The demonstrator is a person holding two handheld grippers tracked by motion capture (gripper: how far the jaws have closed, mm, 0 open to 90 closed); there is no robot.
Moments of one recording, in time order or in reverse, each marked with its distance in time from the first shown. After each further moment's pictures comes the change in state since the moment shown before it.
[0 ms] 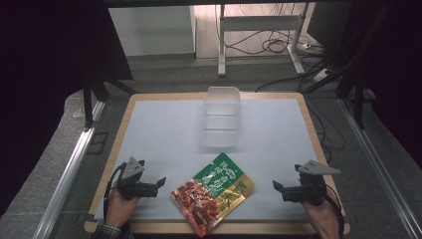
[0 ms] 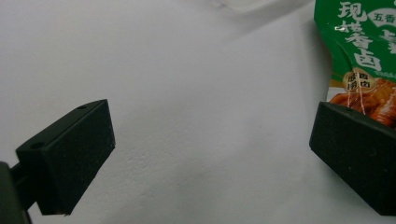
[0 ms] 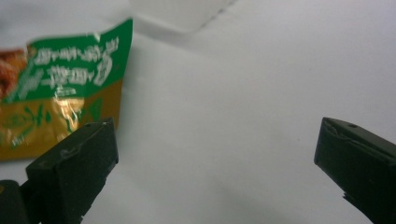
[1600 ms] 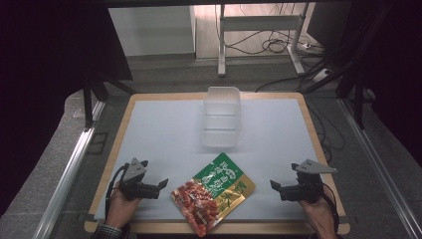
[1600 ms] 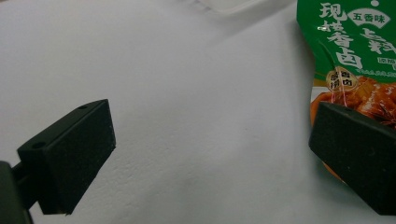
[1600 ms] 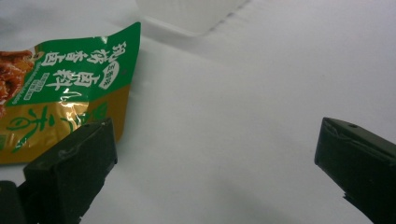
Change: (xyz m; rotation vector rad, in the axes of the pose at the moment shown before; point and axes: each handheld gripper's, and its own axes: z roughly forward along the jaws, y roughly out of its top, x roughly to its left) left arm -0.004 0.001 0.002 -0.022 -0.036 0.032; right arm -0.001 0.001 0.007 -0.035 0.037 0.008
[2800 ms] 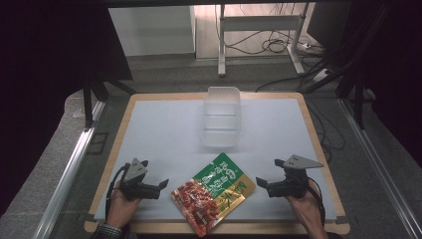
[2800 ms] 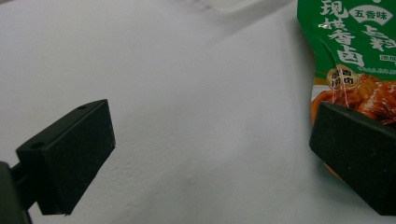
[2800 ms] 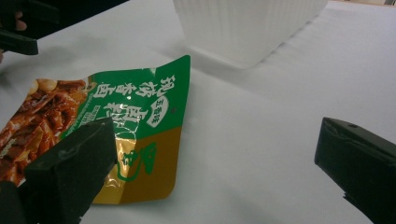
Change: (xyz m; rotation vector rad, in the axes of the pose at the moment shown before) left arm -0.002 0.000 0.001 0.007 0.005 0.013; right arm 0.018 0.017 0.026 -0.062 0.148 -0.003
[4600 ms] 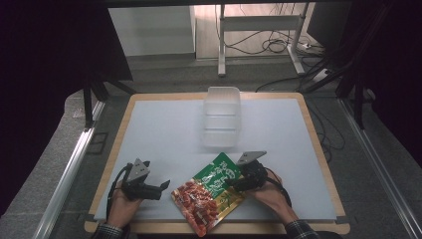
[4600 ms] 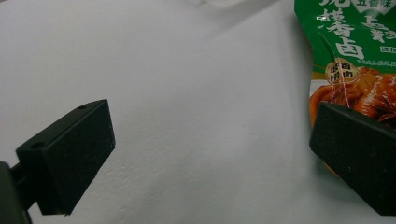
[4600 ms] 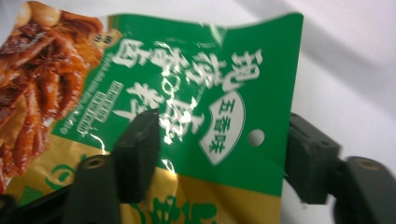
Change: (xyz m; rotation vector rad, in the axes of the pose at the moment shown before) left arm -0.003 0.001 0.003 0.020 -0.002 0.024; right arm 0.043 0.021 0.097 0.283 0.133 -0.210
